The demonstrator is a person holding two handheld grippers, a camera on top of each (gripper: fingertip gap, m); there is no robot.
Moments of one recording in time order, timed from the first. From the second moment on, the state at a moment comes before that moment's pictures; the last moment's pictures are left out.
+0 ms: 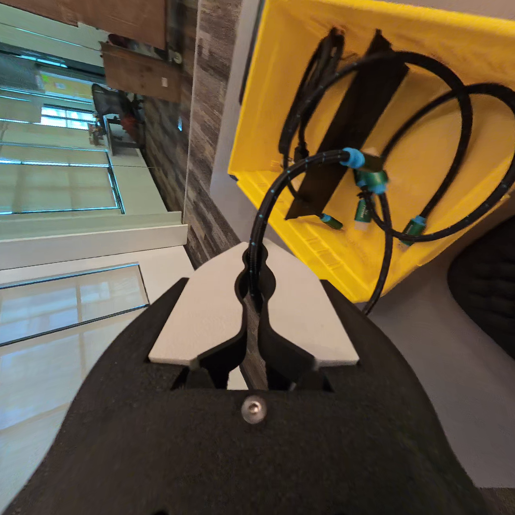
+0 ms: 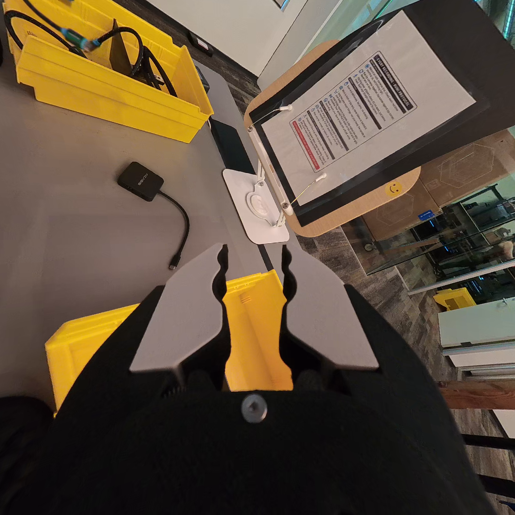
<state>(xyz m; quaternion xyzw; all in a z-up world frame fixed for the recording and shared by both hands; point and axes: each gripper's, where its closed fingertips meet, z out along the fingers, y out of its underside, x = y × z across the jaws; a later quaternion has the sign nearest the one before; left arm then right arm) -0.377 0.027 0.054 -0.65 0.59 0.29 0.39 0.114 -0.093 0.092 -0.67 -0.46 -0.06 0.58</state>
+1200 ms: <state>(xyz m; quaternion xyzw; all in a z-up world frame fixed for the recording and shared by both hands) -0.164 -0.047 0.061 -0.72 0.40 0.08 0.56 -0.089 -0.068 0.063 -0.59 -0.47 0.04 0.66</state>
